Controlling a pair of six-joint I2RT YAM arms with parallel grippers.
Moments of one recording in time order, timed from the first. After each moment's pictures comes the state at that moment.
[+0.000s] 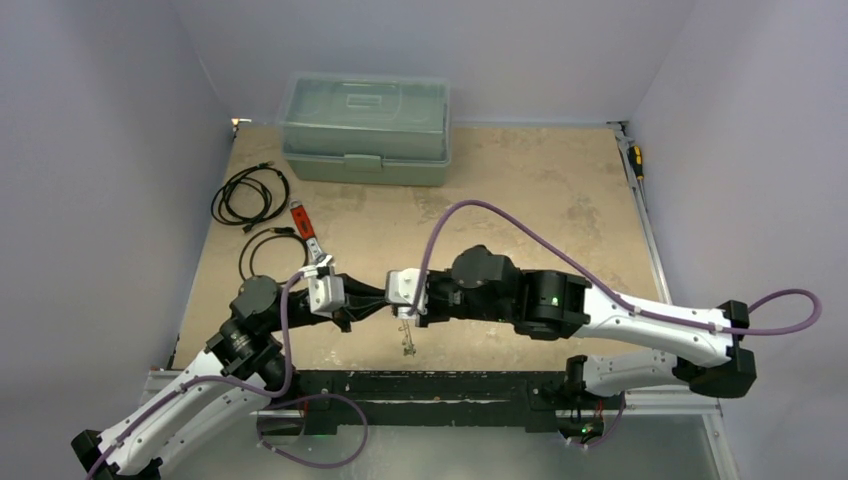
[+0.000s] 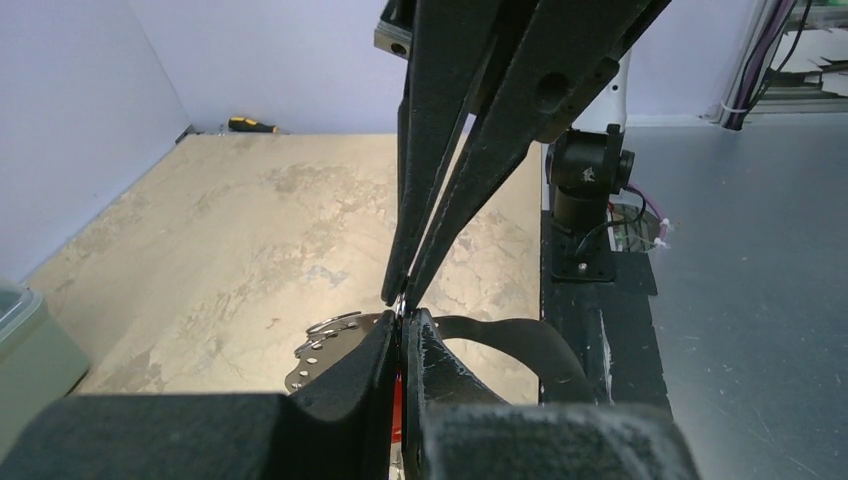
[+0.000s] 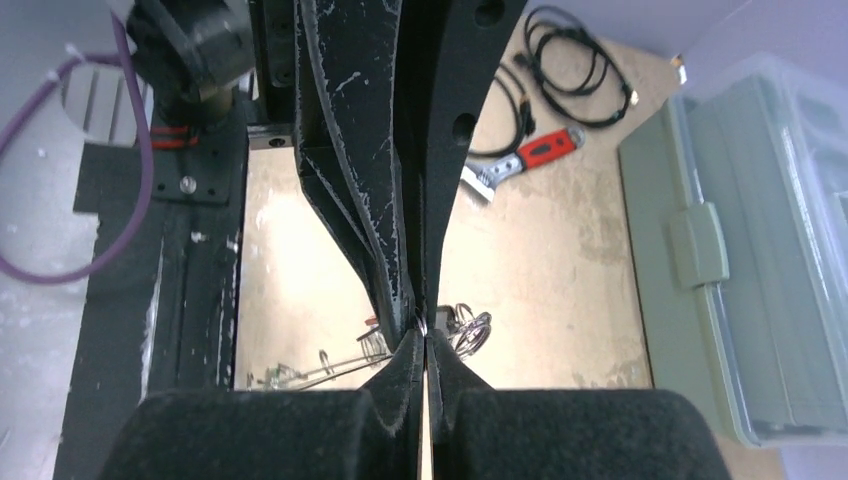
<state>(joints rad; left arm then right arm) -0.76 0.45 0.49 0.08 0.60 0.03 1.33 1.20 1.29 -0.53 0.06 -0.43</state>
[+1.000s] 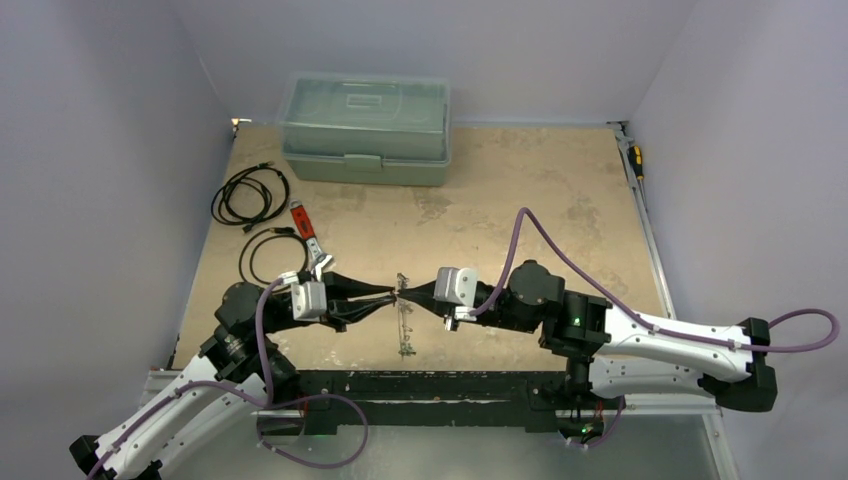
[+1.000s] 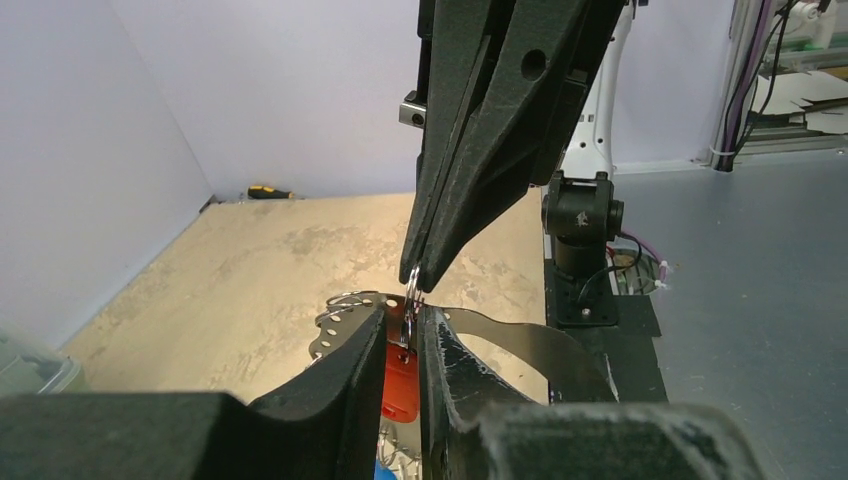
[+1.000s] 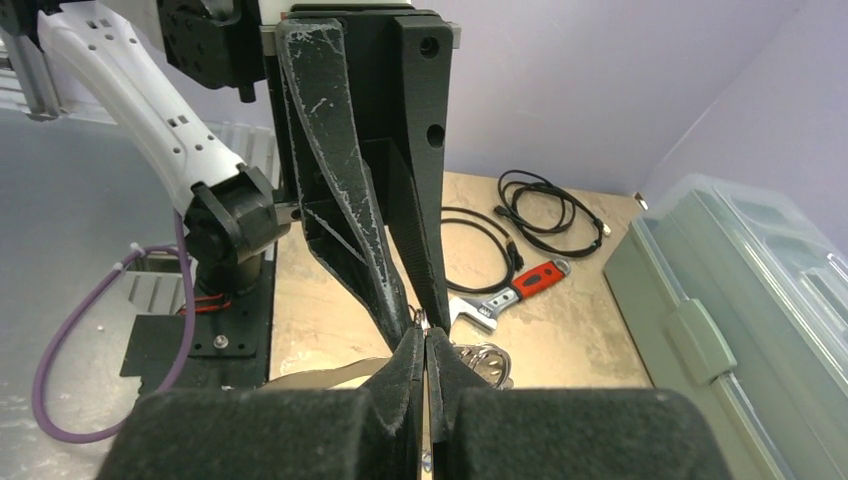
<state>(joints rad) -0.77 0.41 0.50 0.17 0.61 0.02 1.32 0.94 0.91 0.03 -0.03 -0.30</state>
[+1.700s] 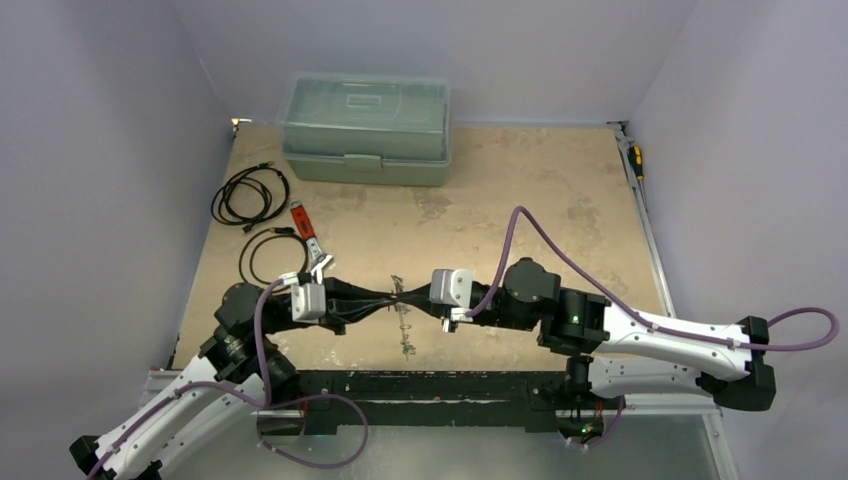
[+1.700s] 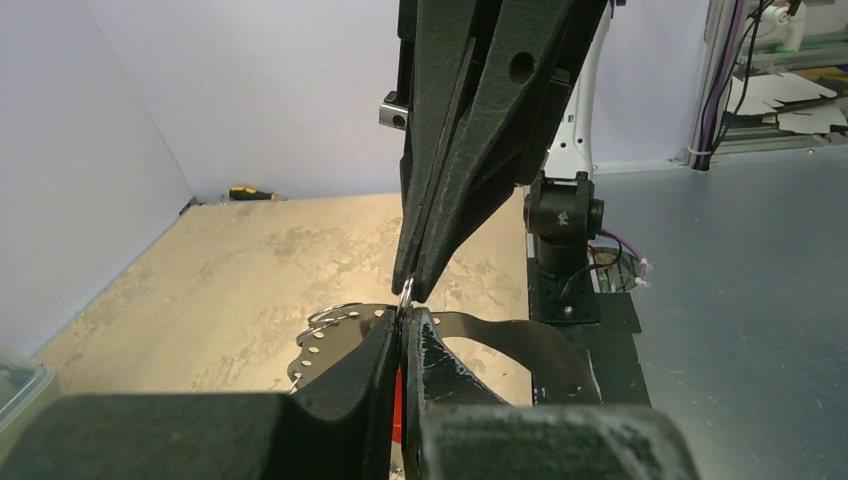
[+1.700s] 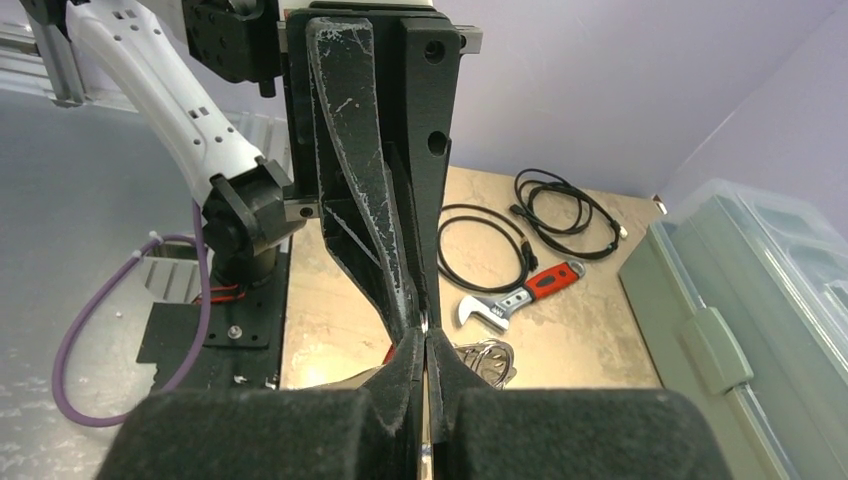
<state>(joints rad) -0.77 0.41 0.50 0.17 0.64 0.00 1.32 0.96 0.94 -0.01 -0.07 -0.31</state>
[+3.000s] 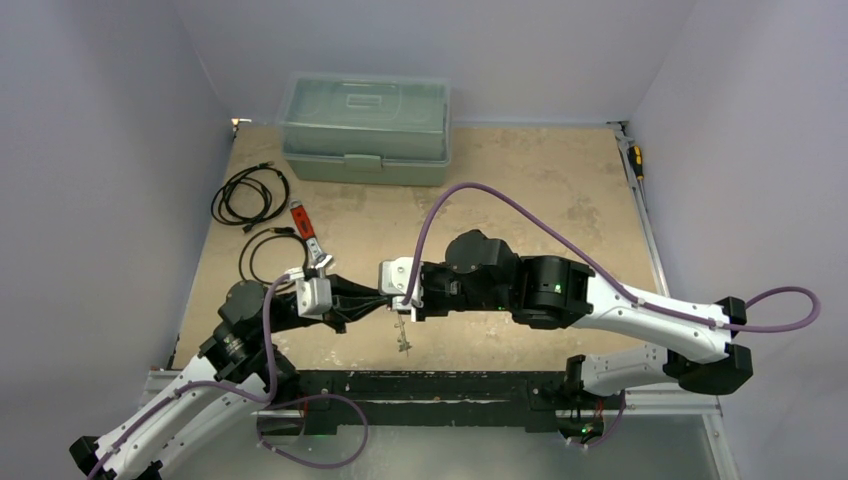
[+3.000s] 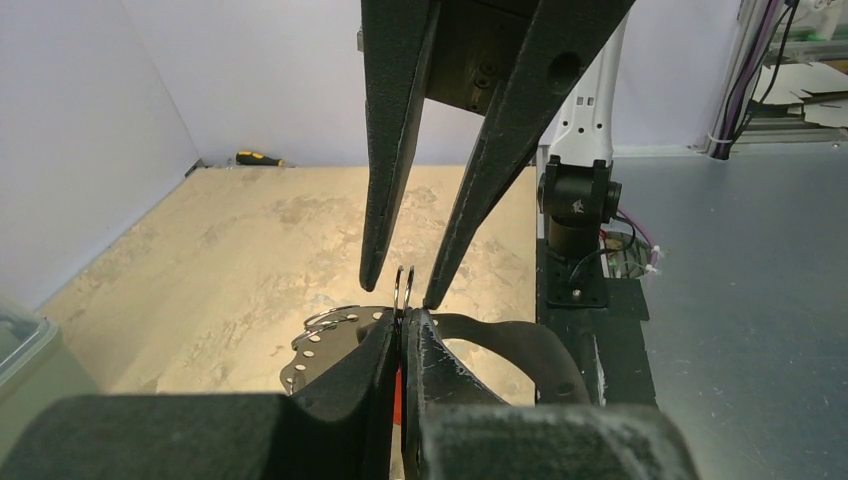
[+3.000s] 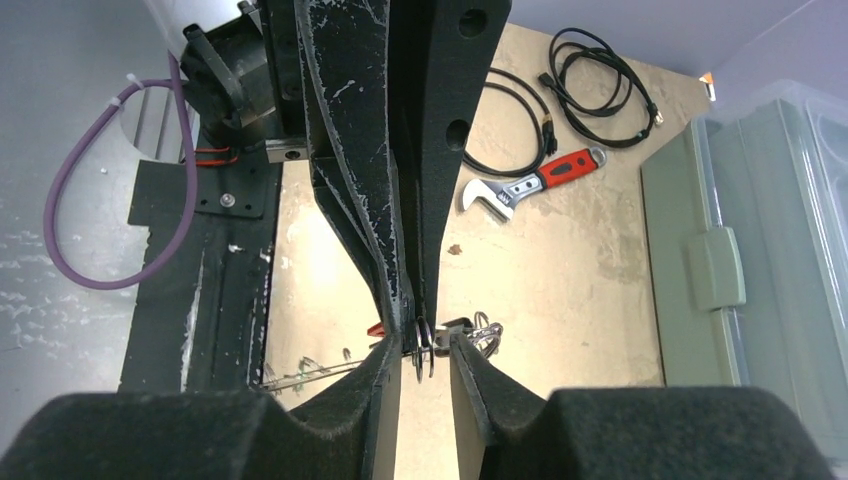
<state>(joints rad) -0.77 0.41 0.50 0.10 0.61 0.00 1.32 1.23 1.40 -0.60 -0.02 -0.41</state>
